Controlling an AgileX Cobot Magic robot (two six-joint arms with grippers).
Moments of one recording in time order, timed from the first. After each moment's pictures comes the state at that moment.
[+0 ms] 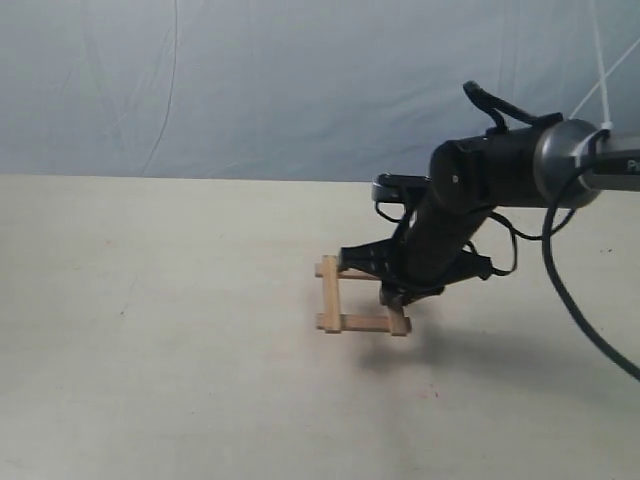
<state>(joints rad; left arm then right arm) -0.04 0.11 0.00 0.38 0.12 -0.51 0.52 2.02 -1.39 0.05 0.67 0.36</state>
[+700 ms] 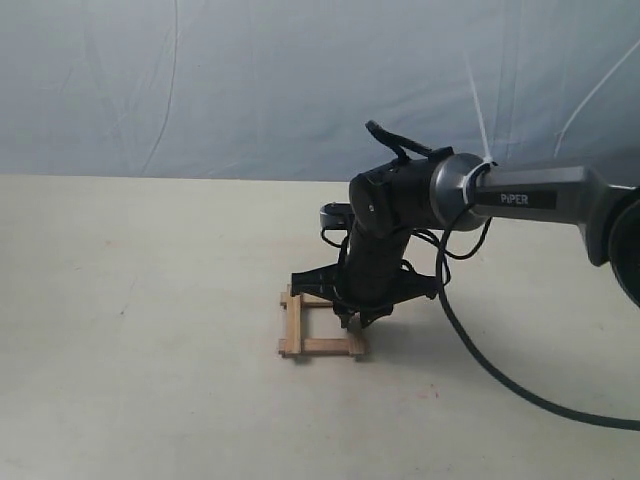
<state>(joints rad) -0.04 0.11 0.00 0.38 0.12 -0.51 0.62 2.23 -1.60 -0.04 0.78 0.54</state>
